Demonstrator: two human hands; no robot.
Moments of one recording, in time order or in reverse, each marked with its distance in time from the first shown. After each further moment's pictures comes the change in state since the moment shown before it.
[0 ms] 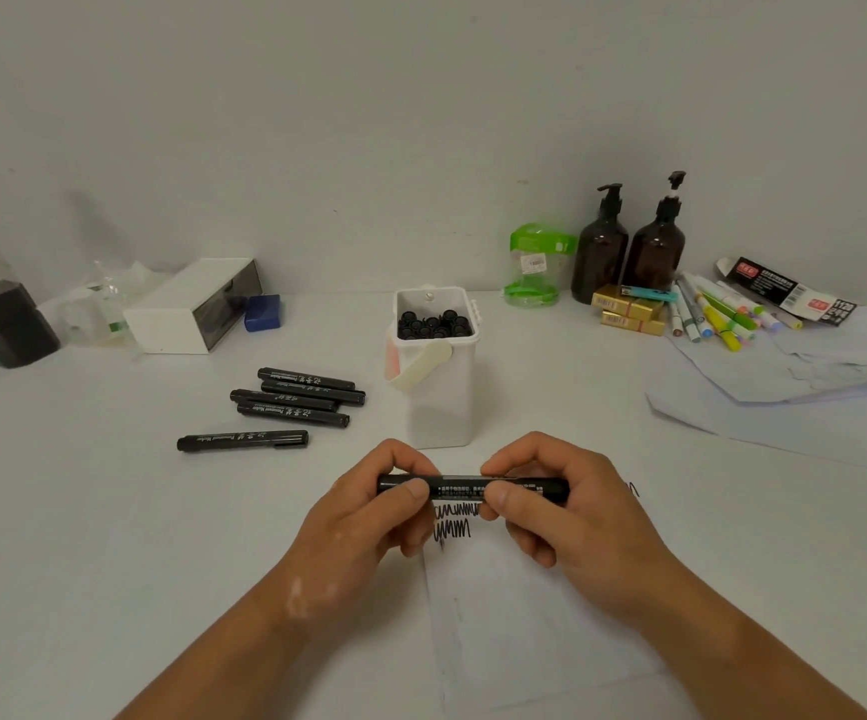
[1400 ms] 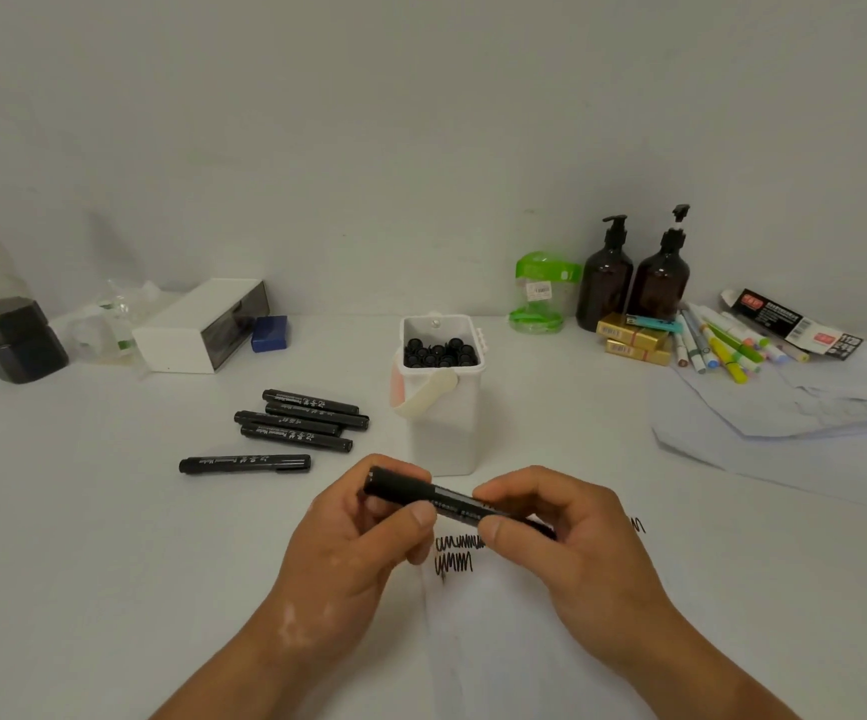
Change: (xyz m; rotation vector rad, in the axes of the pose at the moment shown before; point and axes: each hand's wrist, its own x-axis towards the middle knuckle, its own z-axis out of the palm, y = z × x) left_hand -0.001 0.006 0.008 -0.137 0.163 0.116; right_hand 0.000 -0.005 0.011 -0.042 0.090 -0.068
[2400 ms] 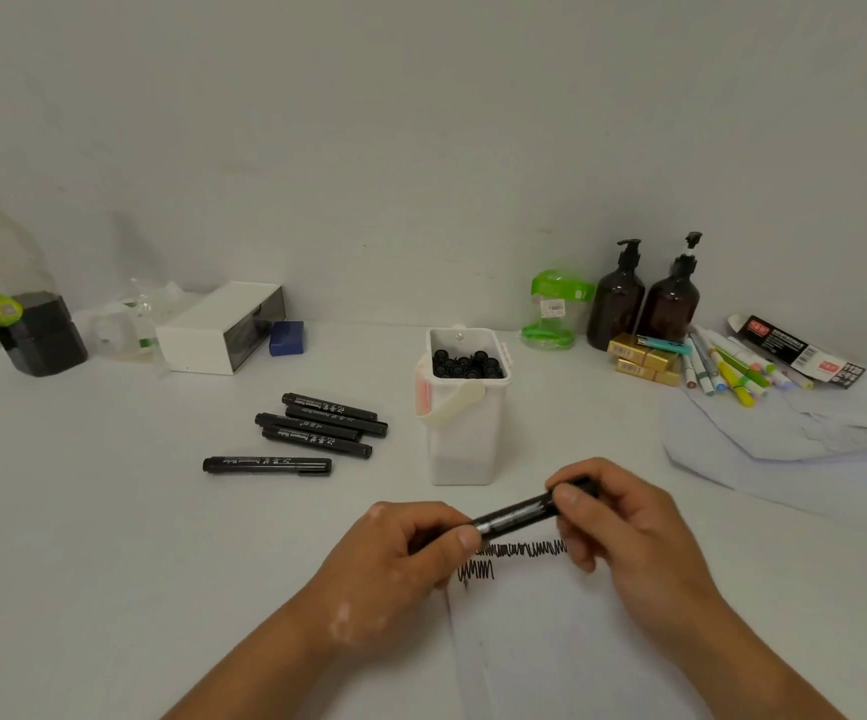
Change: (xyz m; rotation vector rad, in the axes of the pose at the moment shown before) left_hand 0.005 0.004 -0.013 0.574 -0.217 -0.056; right_hand 0.012 0.015 -0.025 0.014 0.082 -0.027
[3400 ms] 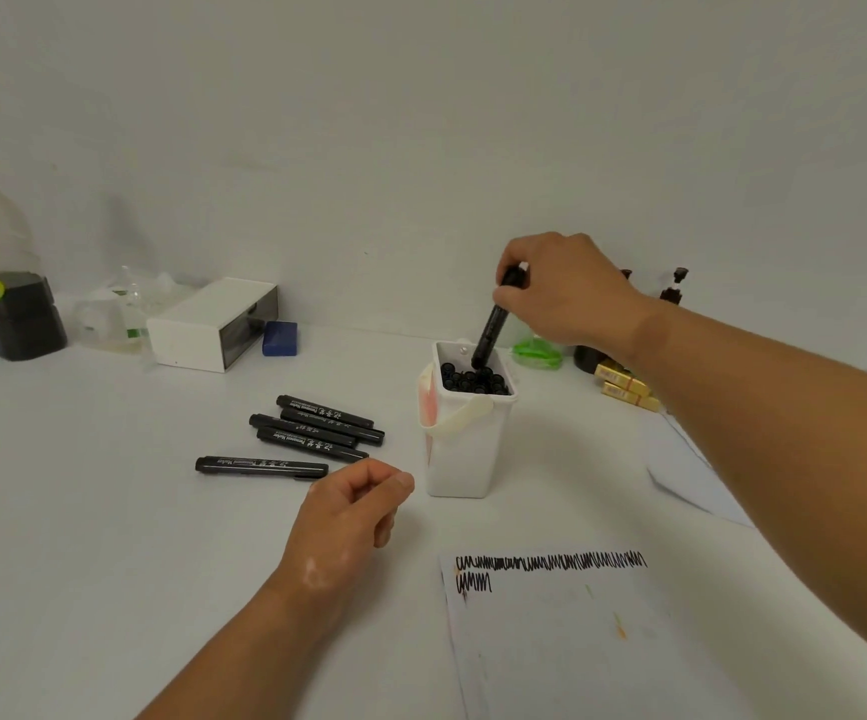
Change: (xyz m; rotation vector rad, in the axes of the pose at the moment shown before) left_hand 0.023 -0.042 -0.022 -0.425 0.395 -0.083; right_hand 0.187 -0.127 0.030 -1.218 -0.025 -0.336
